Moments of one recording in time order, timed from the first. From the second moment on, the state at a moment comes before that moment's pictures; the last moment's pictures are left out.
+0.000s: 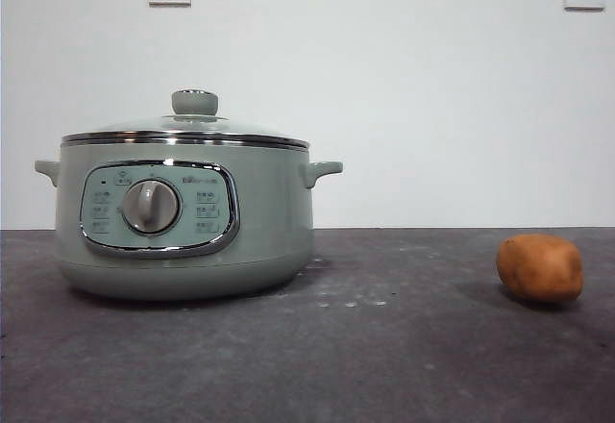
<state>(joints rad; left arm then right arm) 0.00 0.14 0.09 -0.17 0.07 -0.07 0.05 0.02 0.11 -0.24 -0.05 0.26</state>
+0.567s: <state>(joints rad) 0.00 0.50 0.48 -0.38 0.27 -0.18 0.05 0.37 0.45 -0.49 -0.22 0.38</state>
